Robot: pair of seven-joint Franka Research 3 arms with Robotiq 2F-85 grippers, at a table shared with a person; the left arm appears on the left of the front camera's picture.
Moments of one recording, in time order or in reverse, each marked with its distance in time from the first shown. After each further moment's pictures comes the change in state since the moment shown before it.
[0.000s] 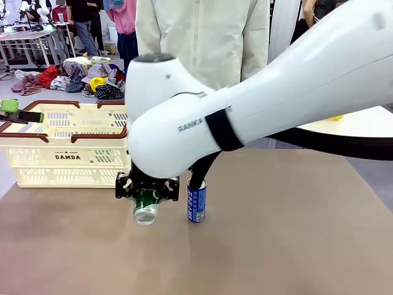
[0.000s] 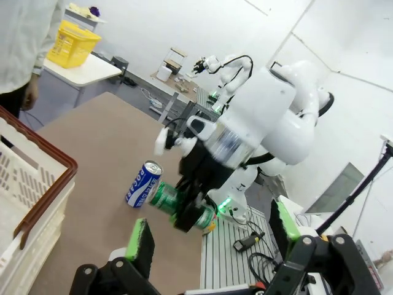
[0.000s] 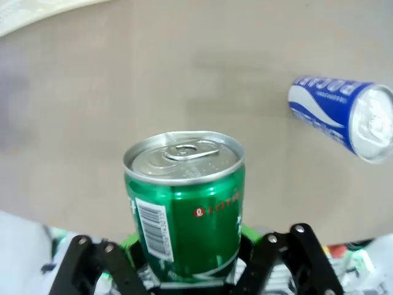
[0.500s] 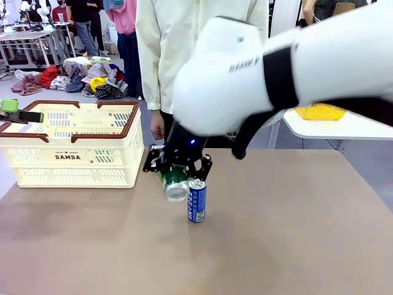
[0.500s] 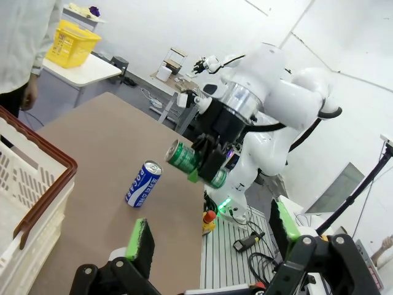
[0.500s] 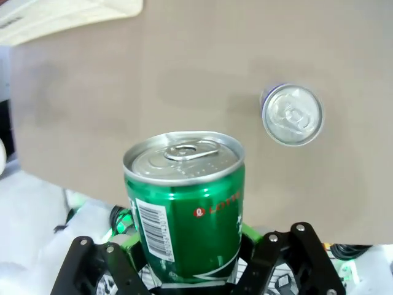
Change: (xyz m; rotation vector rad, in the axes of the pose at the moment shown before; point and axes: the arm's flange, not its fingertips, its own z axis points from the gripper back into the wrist) left arm 0.000 0.000 0.000 0.000 0.000 0.000; right arm 0.002 -0.077 0.072 0.169 -0.018 0.059
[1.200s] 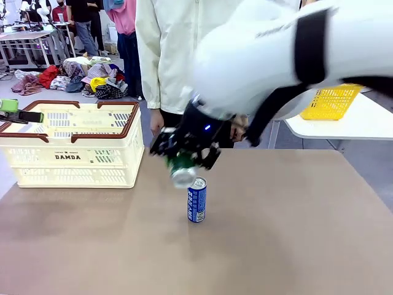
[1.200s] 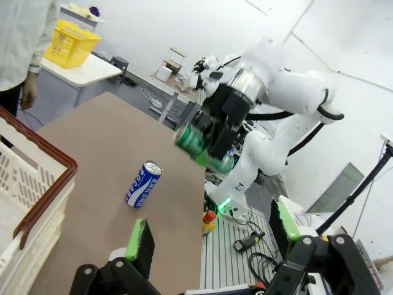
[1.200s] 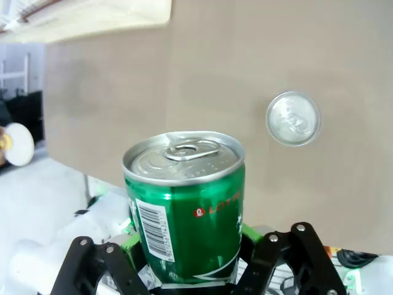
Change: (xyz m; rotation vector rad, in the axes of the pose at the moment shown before) left arm 0.000 0.000 0.000 0.000 0.000 0.000; right arm 0.006 -0.018 0.030 0.133 0.009 0.032
